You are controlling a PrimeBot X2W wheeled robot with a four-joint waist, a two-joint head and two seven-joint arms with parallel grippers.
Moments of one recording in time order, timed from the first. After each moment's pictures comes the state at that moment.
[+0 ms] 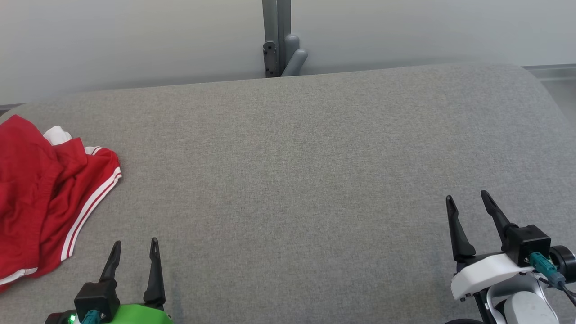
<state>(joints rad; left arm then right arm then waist) 0.03 0.06 0.03 0.25 -0.12 -0.07 -0.26 -0.07 -0.12 -0.03 0.24 0.08 0.13 -0.26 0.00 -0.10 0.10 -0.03</state>
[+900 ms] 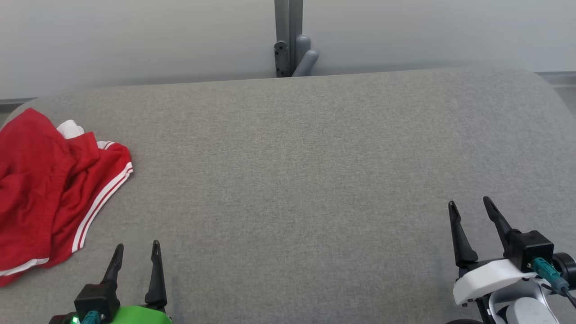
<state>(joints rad) 0.03 0.05 0.04 0.28 -0.13 -0.10 -0.26 -0.04 -0.11 -0.04 0.24 0.08 0.13 -0.26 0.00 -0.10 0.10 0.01</state>
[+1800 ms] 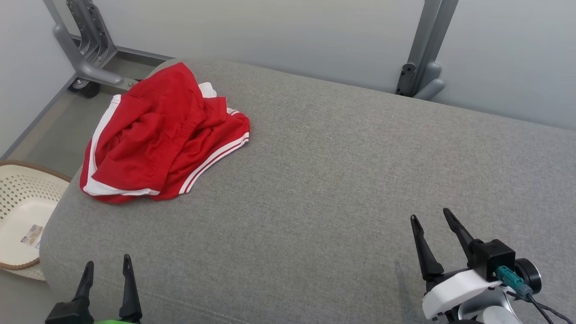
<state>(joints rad) 0.08 0.05 0.14 0.25 -0.12 -0.09 -0.26 -0.03 -0.07 0.08 0.25 0.10 0.13 -0.26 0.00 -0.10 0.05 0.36</state>
